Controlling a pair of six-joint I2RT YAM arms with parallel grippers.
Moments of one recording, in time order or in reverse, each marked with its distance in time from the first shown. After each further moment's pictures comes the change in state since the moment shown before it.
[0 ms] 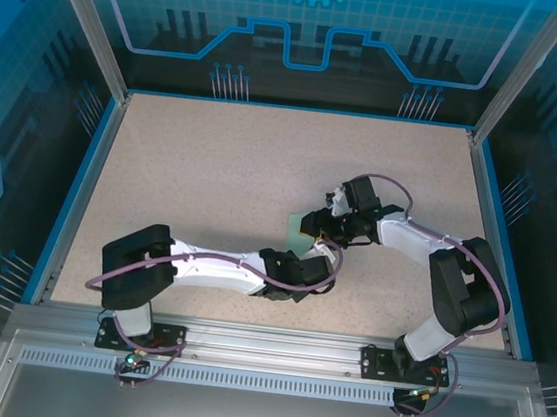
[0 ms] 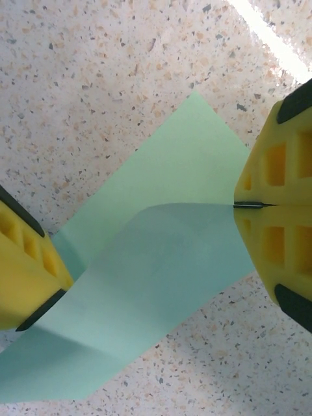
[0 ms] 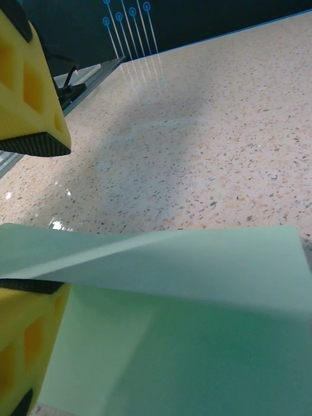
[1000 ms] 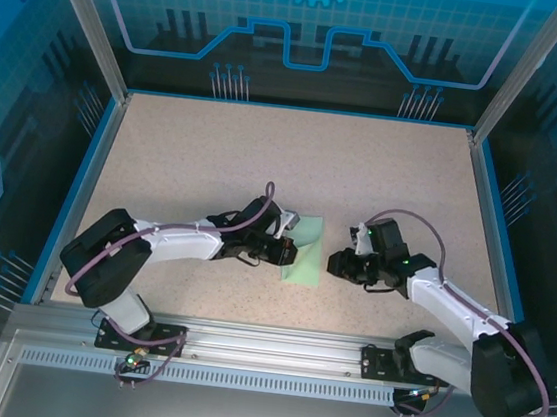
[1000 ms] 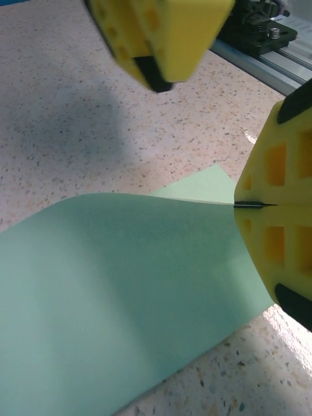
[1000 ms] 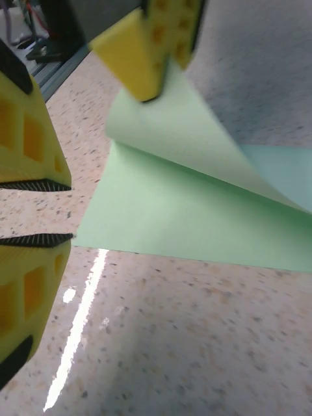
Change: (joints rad) left arm 0.443 -0.143 -0.279 0.402 0.834 -0.262; right arm 0.013 -0.486 -0.400 -0.051 0.164 -0.082
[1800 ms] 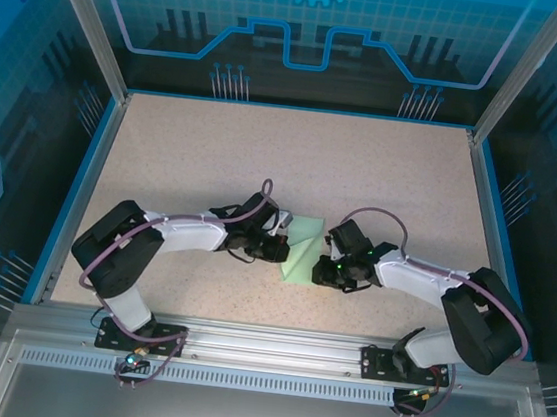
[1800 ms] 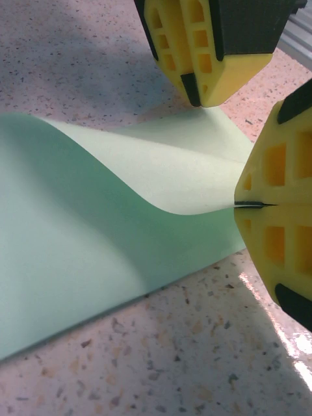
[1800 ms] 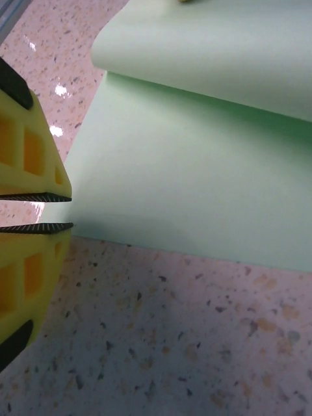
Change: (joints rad) left arm 0.053 0.074 0.051 -0.116 0.002 0.041; right arm 0.197 0.288 0.106 -0.010 0.196 0.053
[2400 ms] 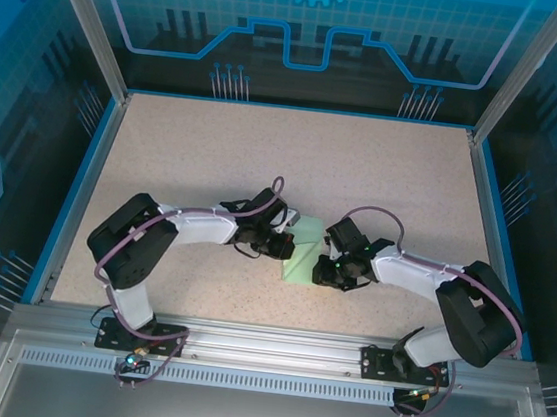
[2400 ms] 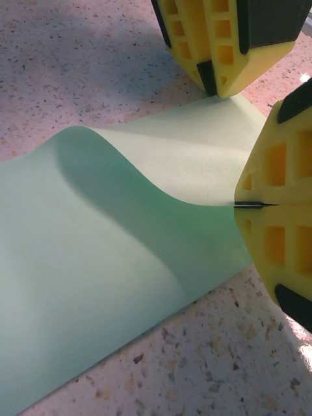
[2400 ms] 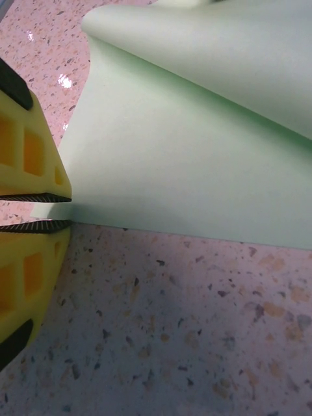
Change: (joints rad) left arm 0.002 0.090 0.098 -0.059 -0.007 0.084; right arm 0.000 0.040 0.032 -0.040 0.007 -0.004
